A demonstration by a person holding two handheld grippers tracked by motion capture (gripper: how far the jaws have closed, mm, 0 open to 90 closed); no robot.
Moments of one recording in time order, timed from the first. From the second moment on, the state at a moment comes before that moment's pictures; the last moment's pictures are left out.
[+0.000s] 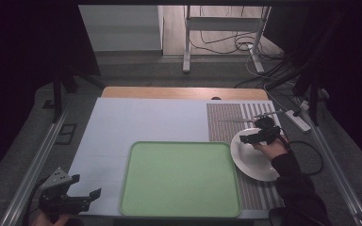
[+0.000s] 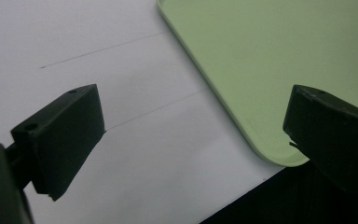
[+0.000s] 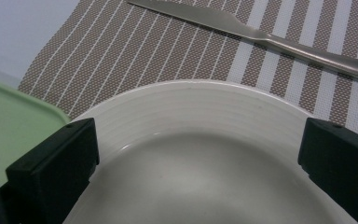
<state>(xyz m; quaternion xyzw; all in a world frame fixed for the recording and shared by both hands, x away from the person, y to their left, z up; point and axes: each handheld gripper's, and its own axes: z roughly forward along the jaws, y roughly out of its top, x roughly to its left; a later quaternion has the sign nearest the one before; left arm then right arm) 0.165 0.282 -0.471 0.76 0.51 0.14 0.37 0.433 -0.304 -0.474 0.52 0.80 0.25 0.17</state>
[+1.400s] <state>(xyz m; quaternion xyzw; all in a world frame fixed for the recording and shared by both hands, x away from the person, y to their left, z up) 0.165 0.283 -0.471 0.76 0.51 0.14 0.37 0.515 -0.322 -0.487 0.56 0.77 0.22 0.19</state>
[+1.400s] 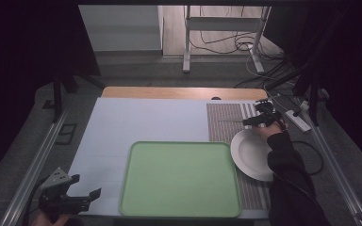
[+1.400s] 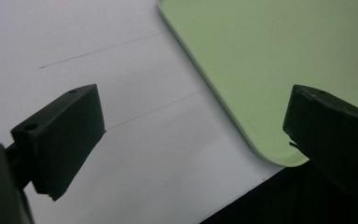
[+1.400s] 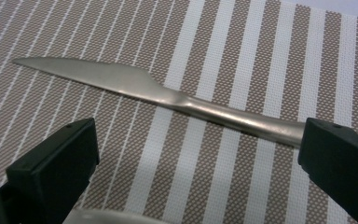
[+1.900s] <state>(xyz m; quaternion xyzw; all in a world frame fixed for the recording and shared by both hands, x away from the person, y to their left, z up) 0.165 0.283 -0.471 0.76 0.51 0.14 0.37 0.528 -0.335 -0.481 0.54 0.79 0.22 0.18</state>
